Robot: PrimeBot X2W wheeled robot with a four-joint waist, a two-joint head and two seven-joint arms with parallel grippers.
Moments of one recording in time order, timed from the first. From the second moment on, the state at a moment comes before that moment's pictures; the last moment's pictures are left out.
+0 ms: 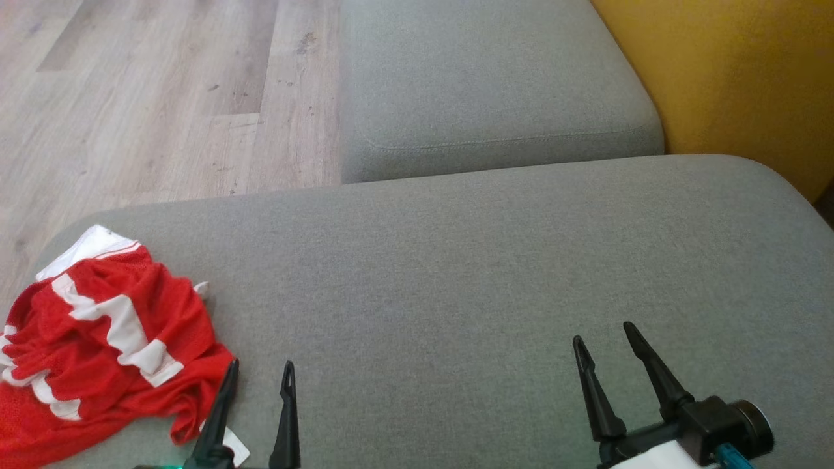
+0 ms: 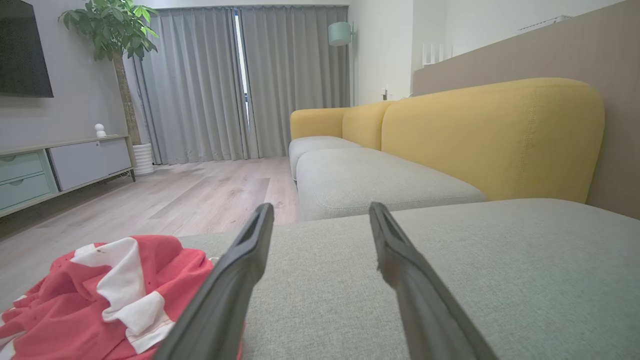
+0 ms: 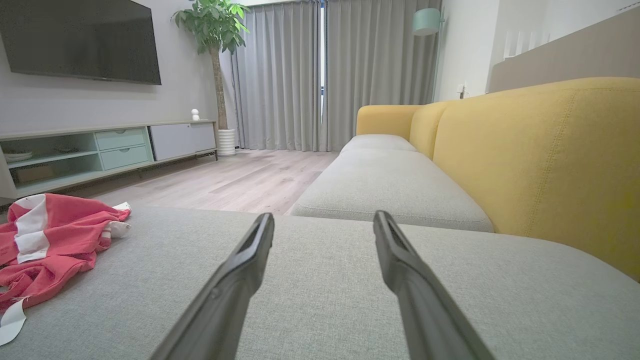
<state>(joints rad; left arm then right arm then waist) 0.22 0.06 -0.20 0.06 -0.07 0.05 -0.25 0.18 -0.04 0.16 0.10 0.02 0.13 -0.25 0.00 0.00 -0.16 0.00</state>
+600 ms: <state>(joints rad) 0.22 0.06 -0.14 0.12 -0.06 0.04 -0.25 0.18 -0.04 0.18 0.11 0.03 0.13 -0.25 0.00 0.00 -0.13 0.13</state>
